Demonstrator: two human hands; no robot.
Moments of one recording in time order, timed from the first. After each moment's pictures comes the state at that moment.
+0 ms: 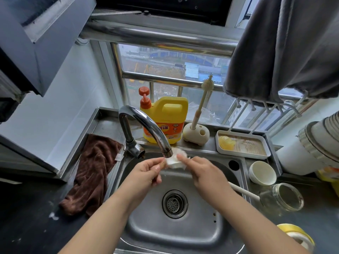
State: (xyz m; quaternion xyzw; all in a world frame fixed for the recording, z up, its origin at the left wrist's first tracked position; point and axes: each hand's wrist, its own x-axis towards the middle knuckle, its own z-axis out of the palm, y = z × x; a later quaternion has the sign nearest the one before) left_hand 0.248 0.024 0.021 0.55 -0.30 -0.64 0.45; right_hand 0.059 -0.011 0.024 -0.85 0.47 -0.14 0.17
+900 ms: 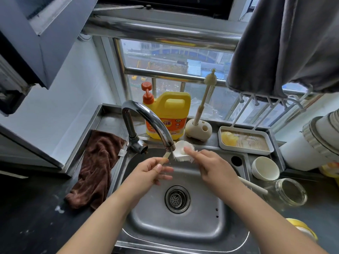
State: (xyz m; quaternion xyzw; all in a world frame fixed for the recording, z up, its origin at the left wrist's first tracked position) left_hand 0.255 0.038 0.021 0.57 -0.39 -0.61 0.39; right_hand 0.049 -0.010 0.031 -0.85 0.47 -0.17 0.17
